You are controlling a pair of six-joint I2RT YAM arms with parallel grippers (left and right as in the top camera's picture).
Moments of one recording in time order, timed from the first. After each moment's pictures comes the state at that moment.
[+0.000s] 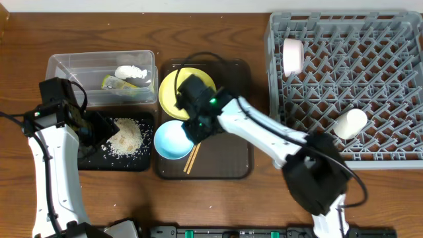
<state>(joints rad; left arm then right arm) 0.36 1.37 1.15 -1.18 0.06 -0.41 0.82 2.08 1.61 -0.83 -0.22 0.18</state>
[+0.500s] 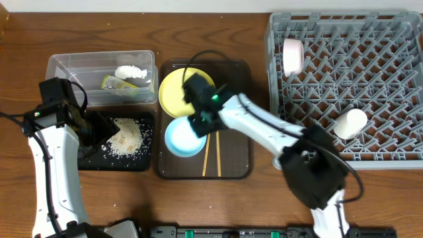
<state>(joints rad) 0.36 1.37 1.15 -1.18 0.07 -0.41 0.75 2.07 1.61 -0.80 -0.14 0.26</state>
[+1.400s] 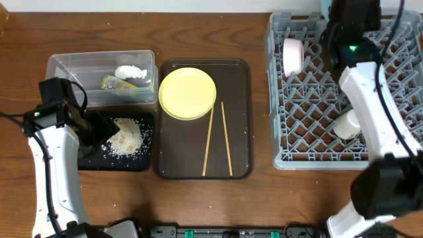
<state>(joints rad) 0.36 1.37 1.15 -1.18 0.07 -0.41 0.12 1.81 1.63 -0.16 0.76 -0.39</state>
